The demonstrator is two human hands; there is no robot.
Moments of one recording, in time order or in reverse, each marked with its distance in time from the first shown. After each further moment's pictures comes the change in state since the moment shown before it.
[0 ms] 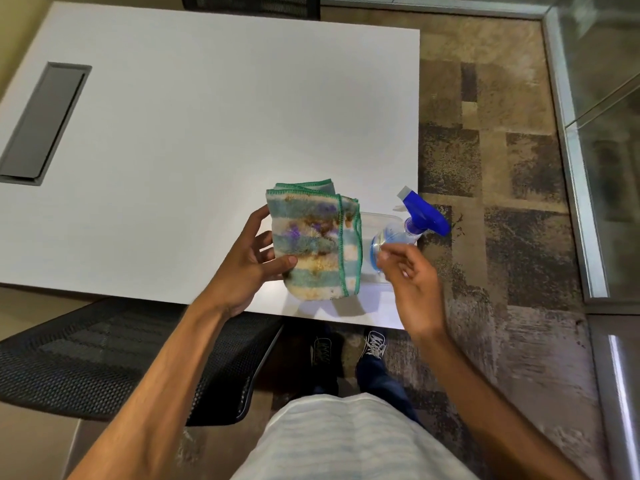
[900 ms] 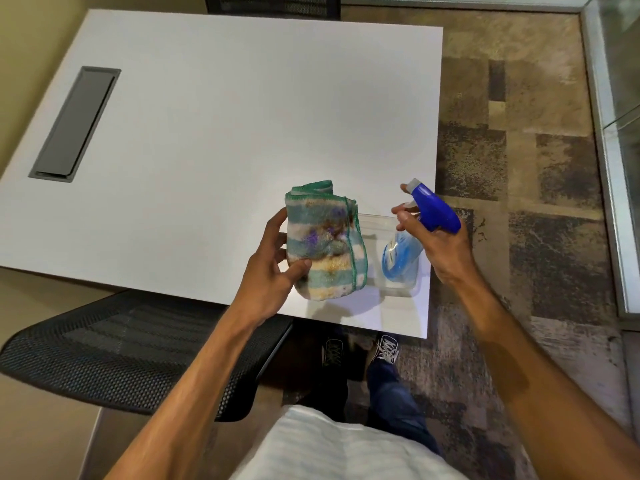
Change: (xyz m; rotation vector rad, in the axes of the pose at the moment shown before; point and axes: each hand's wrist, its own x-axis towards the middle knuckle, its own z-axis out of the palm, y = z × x) left_hand -0.013 0.002 0.035 0.352 0.231 0.102; right_hand 0.099 -0.007 -0.026 0.100 -0.204 -0.099
